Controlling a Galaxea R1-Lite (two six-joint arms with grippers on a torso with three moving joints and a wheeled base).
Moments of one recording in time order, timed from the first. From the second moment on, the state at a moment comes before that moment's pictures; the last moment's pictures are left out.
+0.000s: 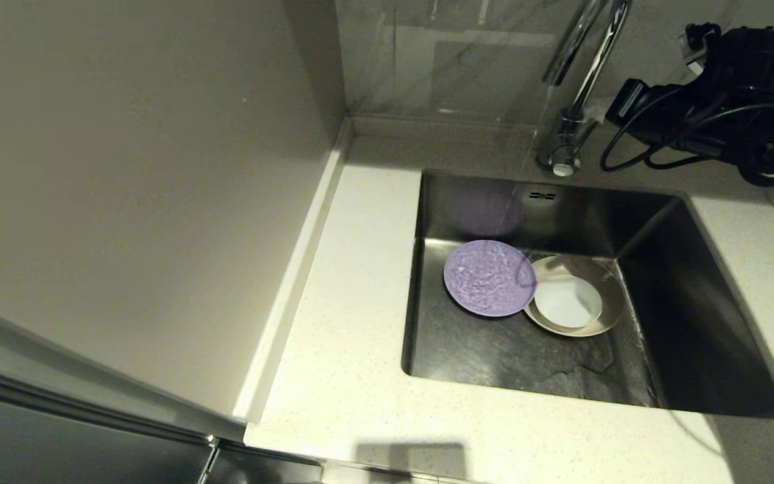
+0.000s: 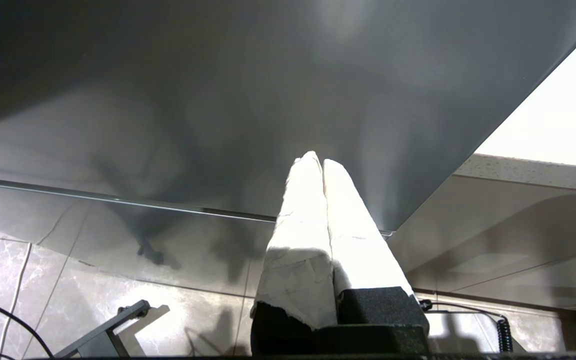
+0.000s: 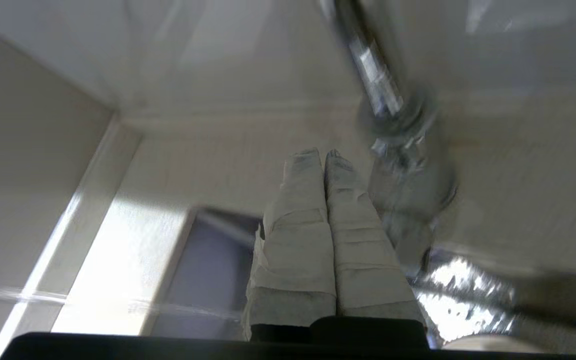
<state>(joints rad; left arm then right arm) 0.00 0.00 0.00 0.00 0.02 -0.02 0.00 2.07 -1.94 -0.22 0.30 0.42</state>
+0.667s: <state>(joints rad) 0.00 0.00 0.00 0.00 0.02 -0.02 -0.01 2.11 -1.97 -0.22 0.31 0.43</state>
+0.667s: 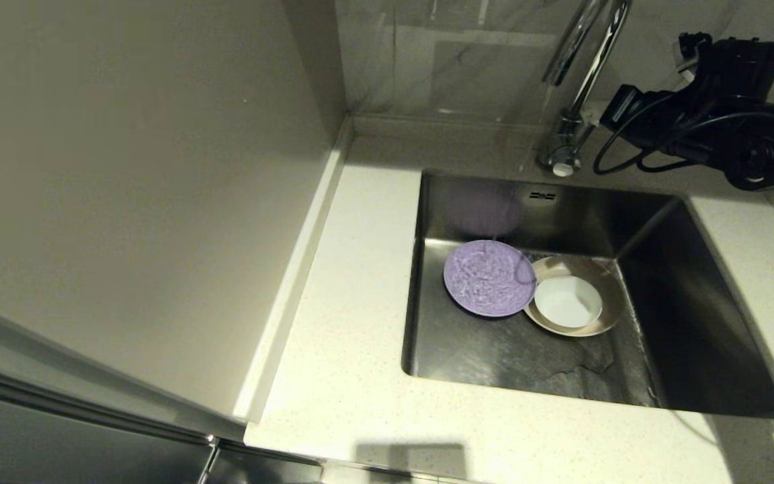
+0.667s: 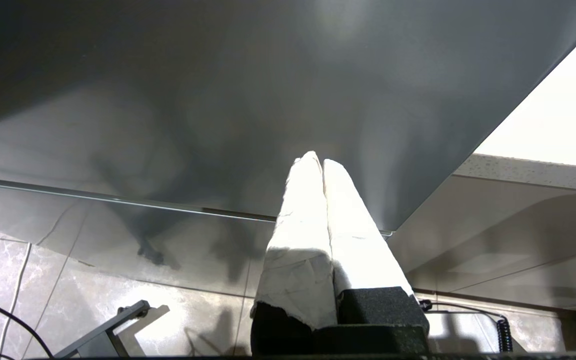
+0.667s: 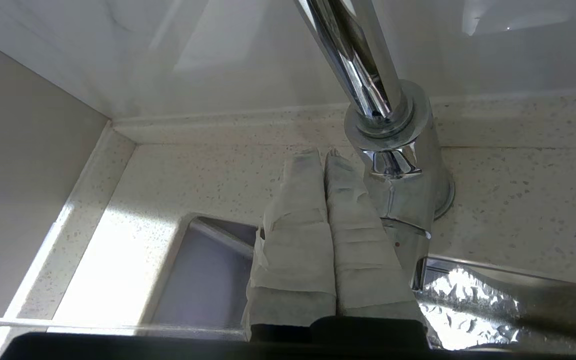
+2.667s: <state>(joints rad) 0.00 0.00 0.00 0.00 0.02 -0.02 -0.01 2.10 -1.99 -0.39 0.31 0.38</state>
